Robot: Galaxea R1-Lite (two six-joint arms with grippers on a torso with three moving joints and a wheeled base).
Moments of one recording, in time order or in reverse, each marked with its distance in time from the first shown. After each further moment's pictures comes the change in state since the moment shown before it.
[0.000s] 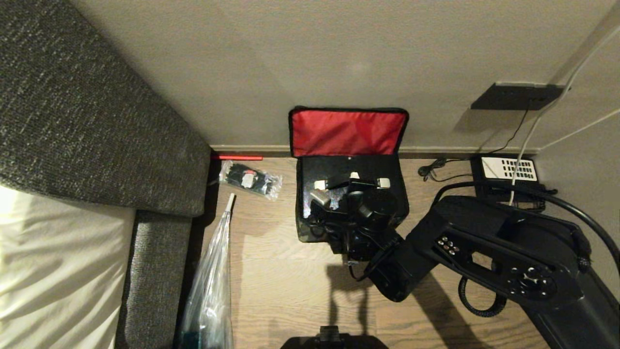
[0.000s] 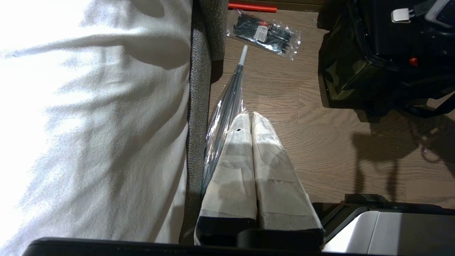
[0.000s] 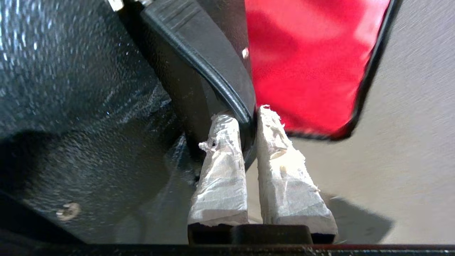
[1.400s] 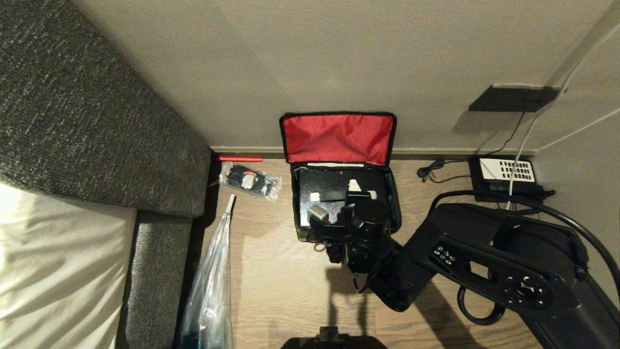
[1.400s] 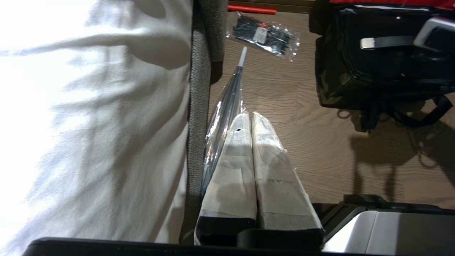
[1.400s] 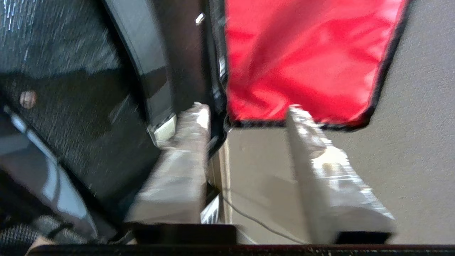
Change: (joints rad) left arm -0.001 0.000 0.000 0.000 0.000 0.000; right arm -0.008 0.040 0.046 0.091 -0.014 -0.011
